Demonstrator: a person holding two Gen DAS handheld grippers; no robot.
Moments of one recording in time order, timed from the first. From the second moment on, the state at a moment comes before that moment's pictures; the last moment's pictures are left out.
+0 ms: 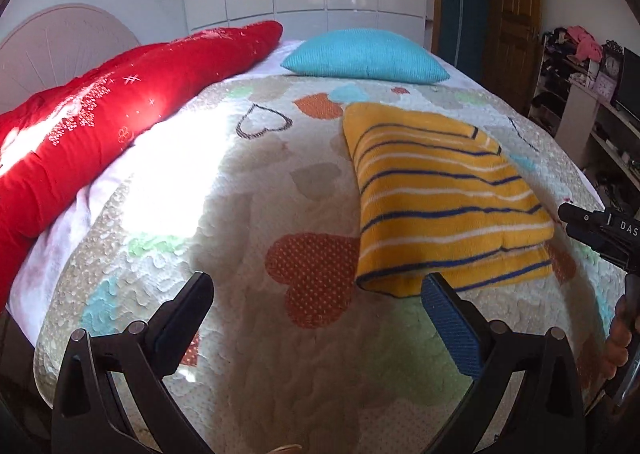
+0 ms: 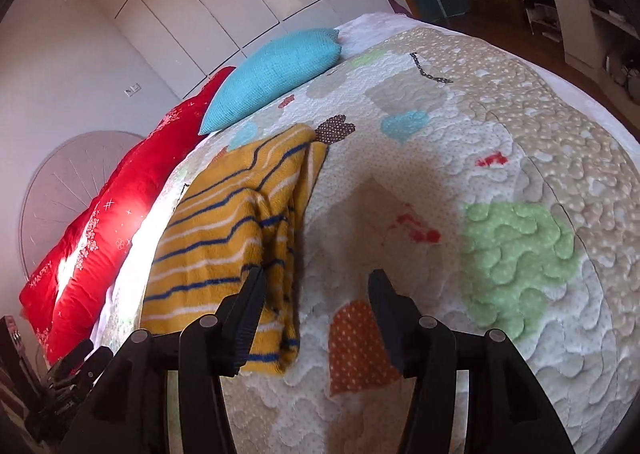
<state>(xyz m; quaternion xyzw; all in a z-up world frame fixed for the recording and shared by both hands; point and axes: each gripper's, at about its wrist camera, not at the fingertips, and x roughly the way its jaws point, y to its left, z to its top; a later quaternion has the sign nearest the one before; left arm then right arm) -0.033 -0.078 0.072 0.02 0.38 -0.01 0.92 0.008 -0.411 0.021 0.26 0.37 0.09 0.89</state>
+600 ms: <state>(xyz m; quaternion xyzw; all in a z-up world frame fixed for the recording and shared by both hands) -0.024 -0.078 0.003 0.00 0.50 -0.02 0.87 -0.006 -0.404 -0.011 0.29 0.36 0.09 0.88</state>
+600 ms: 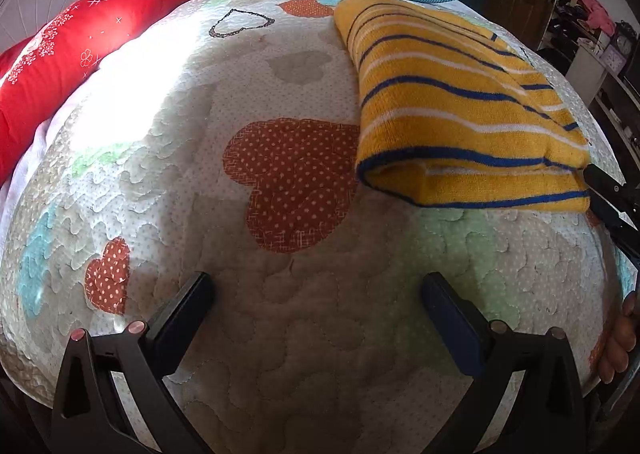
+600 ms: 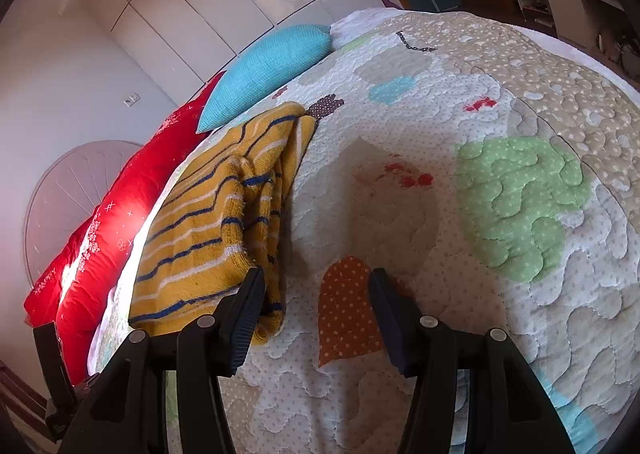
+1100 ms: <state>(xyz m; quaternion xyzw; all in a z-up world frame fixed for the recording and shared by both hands) -0.024 -0.073 -0.001 0.00 0.49 -0.03 0.87 -0.011 -0.408 -0.017 0.31 0.34 0.09 0.88</state>
